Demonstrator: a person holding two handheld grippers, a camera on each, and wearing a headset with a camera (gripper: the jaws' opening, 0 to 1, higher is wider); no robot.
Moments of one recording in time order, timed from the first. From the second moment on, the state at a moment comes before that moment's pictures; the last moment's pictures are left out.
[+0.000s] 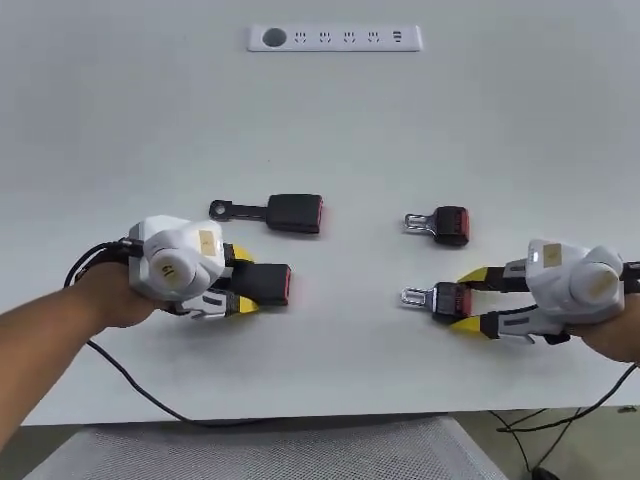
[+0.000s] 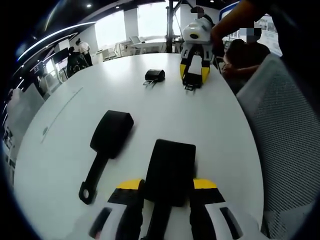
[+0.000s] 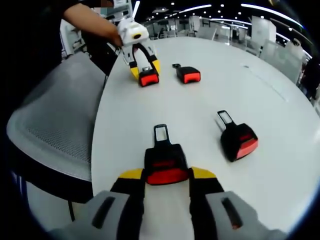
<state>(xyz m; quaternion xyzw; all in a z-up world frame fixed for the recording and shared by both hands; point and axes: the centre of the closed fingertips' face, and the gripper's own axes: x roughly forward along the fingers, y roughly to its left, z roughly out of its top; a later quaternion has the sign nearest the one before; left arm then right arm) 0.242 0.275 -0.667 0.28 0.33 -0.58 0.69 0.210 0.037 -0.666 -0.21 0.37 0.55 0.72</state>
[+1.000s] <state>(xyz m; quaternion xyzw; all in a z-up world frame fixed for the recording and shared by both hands) 0.243 0.277 -0.669 0.29 0.35 -0.58 0.68 0.219 0.101 -0.665 -0.18 0.32 0.59 0.72</state>
